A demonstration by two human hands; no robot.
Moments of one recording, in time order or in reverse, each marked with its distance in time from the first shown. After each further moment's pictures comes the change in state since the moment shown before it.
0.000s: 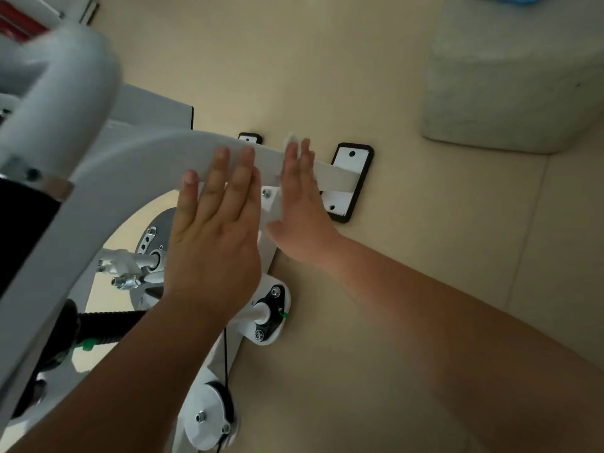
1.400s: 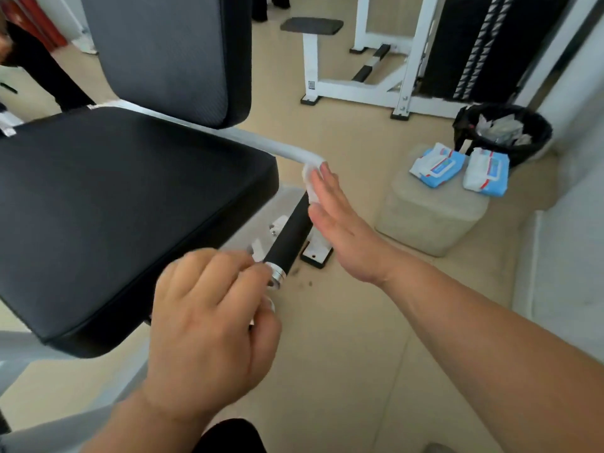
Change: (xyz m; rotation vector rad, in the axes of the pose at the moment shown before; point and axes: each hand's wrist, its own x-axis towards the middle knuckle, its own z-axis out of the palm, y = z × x) left_hand -0.190 -0.103 -0.184 -0.662 0.562 -0.211; right_hand -0.121 -0.263 -0.104 -0.128 -0.244 -0.073
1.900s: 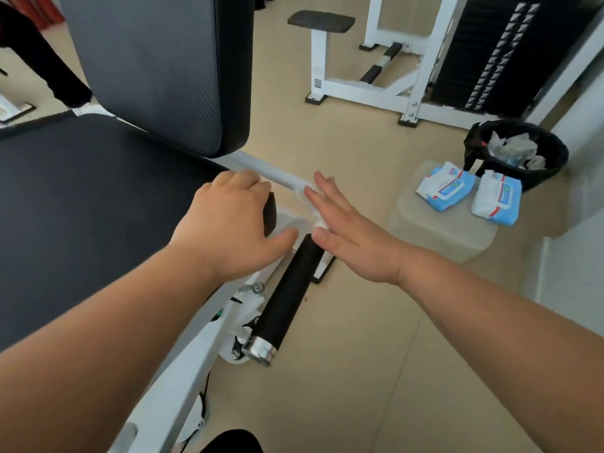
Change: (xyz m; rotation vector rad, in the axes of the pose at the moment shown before) left_hand 0.148 -0.069 0.077 0.097 -0.688 -0.188; right_hand 0.070 0.026 -0.056 -0.306 -0.230 -0.032
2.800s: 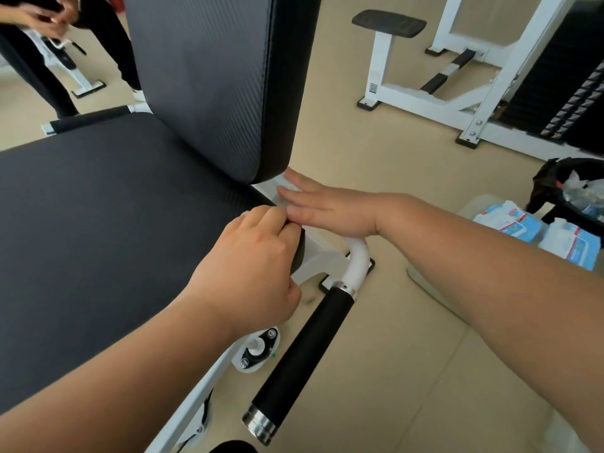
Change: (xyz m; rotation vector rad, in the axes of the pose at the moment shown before) left_hand 0.003 0.000 0.007 -0.007 0.016 -0.039; right_hand 0.139 -0.019 -0.046 -0.212 -0.466 -0.106
